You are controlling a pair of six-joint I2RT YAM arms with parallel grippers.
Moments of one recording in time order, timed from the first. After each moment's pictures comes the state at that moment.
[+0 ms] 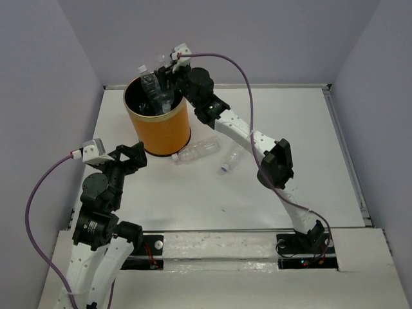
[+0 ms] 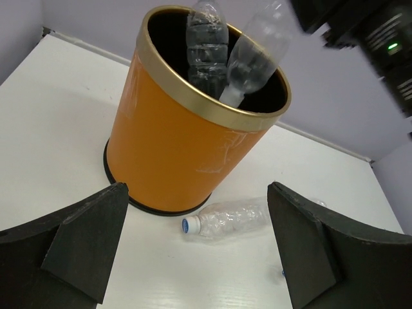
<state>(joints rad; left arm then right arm) -0.28 0.35 0.68 -0.33 -0.30 -0.45 0.79 2.37 2.50 0.18 0.11 -0.03</state>
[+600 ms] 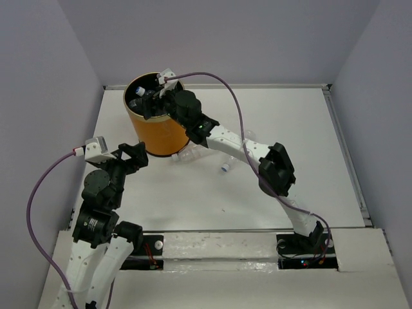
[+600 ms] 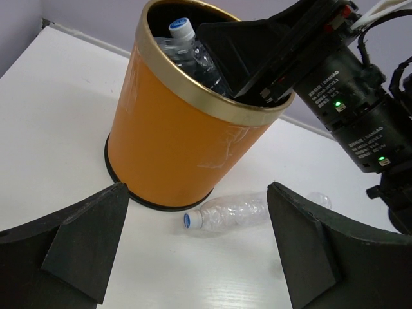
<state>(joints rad) -0.30 0.36 0.69 -0.34 -0.30 -0.46 0.91 2.33 2.19 0.32 0.09 0.07</state>
